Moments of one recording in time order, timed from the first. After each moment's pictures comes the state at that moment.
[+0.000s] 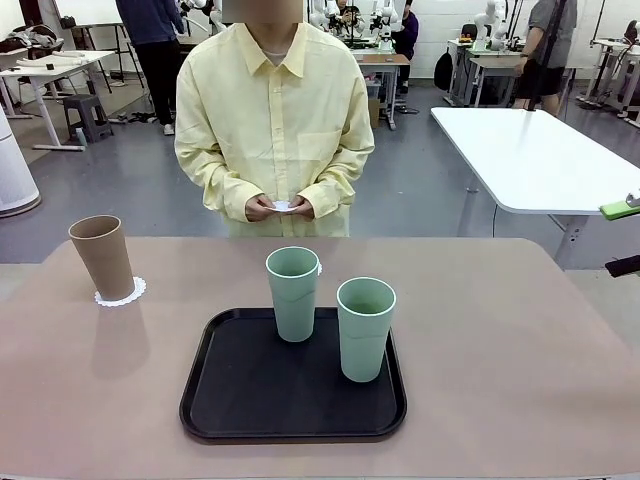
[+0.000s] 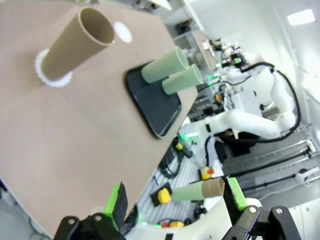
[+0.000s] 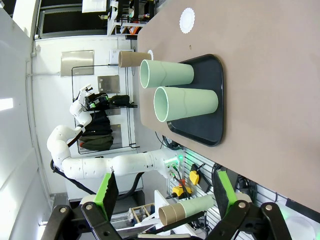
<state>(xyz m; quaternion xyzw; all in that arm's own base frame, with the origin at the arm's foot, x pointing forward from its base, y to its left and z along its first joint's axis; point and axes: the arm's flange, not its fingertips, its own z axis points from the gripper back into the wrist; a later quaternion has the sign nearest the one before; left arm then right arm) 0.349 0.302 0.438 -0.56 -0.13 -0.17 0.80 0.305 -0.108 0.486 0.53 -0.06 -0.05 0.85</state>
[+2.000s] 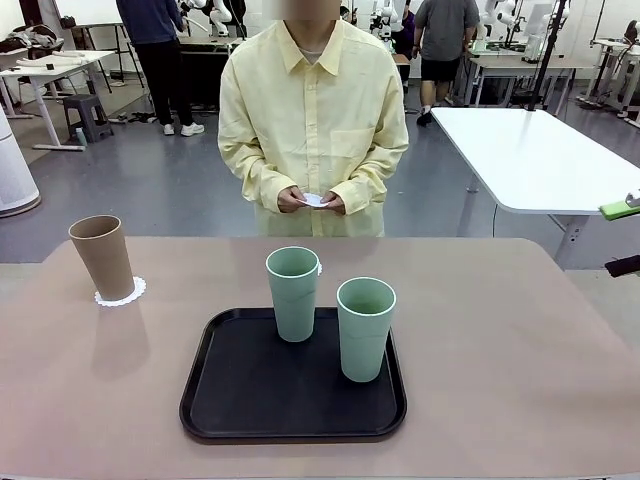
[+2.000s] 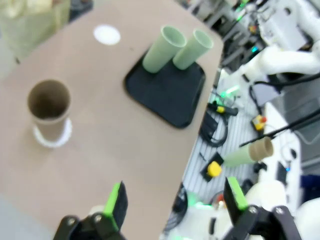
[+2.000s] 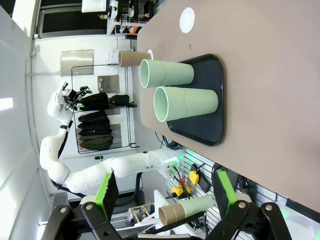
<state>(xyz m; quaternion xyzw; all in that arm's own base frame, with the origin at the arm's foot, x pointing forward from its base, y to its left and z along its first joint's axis) 0.388 0.172 0.570 -0.39 -0.15 -0.41 0.81 0.305 -0.107 0.486 0.53 -0.06 -0.05 0.85</state>
